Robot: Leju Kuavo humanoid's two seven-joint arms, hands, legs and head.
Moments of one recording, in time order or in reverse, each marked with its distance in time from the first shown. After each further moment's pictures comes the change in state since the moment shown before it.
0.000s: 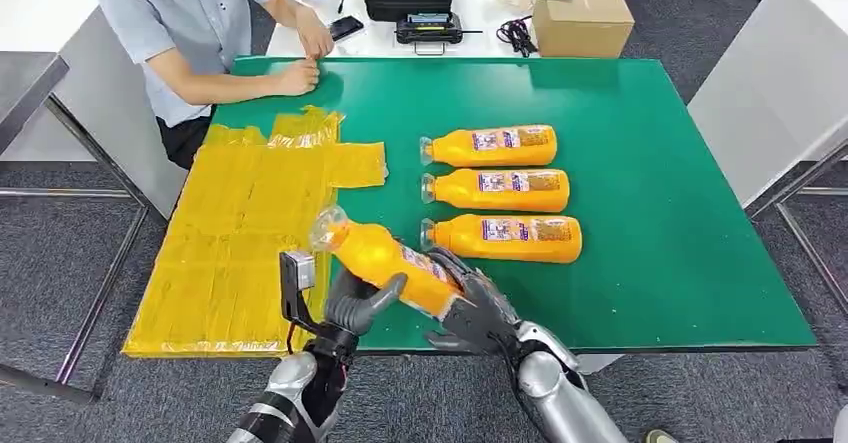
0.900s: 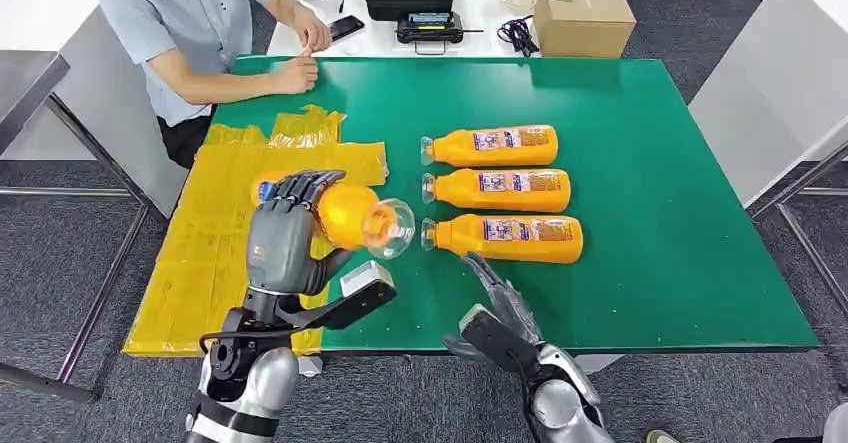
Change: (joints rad) left arm 0.116 0.018 0.026 -0.656 -1.621 0.429 0.291; right arm 0.163 0.055 -0.159 -0.198 0.086 -0.029 0.030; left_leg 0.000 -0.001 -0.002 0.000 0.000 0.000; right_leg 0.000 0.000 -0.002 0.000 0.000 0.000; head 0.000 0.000
